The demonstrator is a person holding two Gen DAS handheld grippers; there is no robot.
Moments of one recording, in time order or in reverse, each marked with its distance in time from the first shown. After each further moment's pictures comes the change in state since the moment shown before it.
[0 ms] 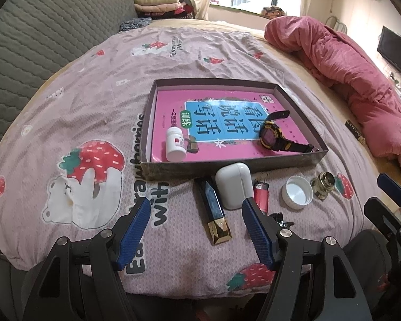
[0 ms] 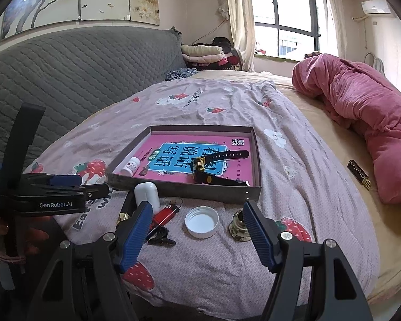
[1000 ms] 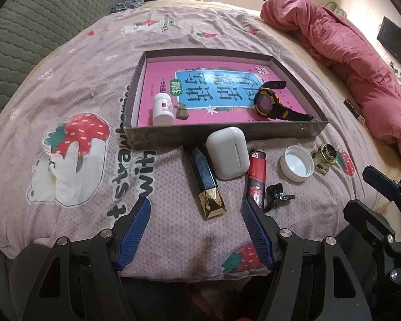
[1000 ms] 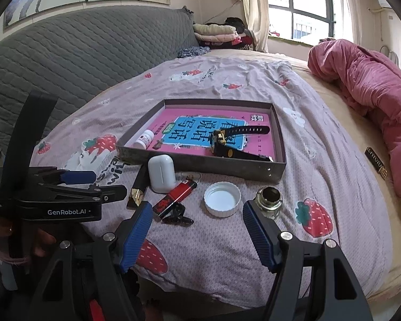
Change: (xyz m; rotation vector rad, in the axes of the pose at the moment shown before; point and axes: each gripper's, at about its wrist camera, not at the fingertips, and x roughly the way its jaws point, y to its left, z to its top) left arm 0.021 -0.007 -0.021 0.013 0.110 -0.025; right arm 0.024 0.014 -0.014 -0.022 0.134 0.060
